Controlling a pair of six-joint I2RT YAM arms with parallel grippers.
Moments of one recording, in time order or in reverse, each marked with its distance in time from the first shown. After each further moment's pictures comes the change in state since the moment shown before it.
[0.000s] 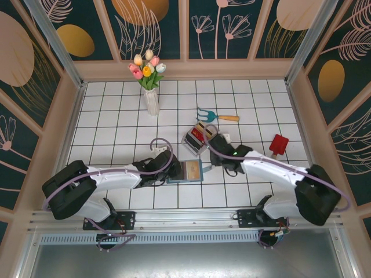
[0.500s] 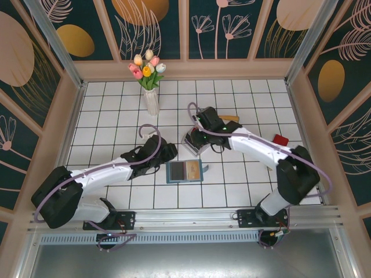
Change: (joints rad) left arm 0.175 -0.103 0.061 -0.039 0.028 0.040; right arm -0.046 0.315 0.370 0.037 -0.259 -0.331
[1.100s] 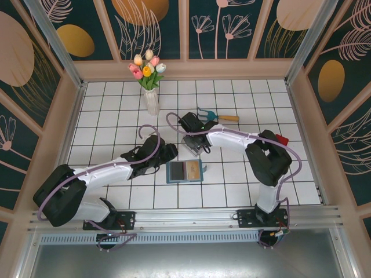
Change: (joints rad) left arm 0.023 0.024 -0.027 0.053 0.069 -0.019; right arm 0.075 0.266 0.123 -0.040 0.241 -0.136
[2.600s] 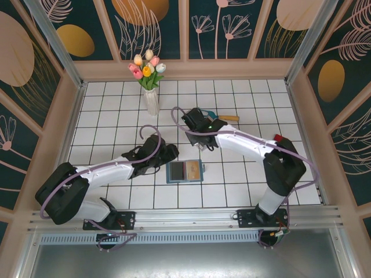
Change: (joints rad) left arm 0.018 0.020 0.000 0.021 0.050 -0.002; right arm 0.008 -0.187 -0.008 -0.024 0.033 0.048
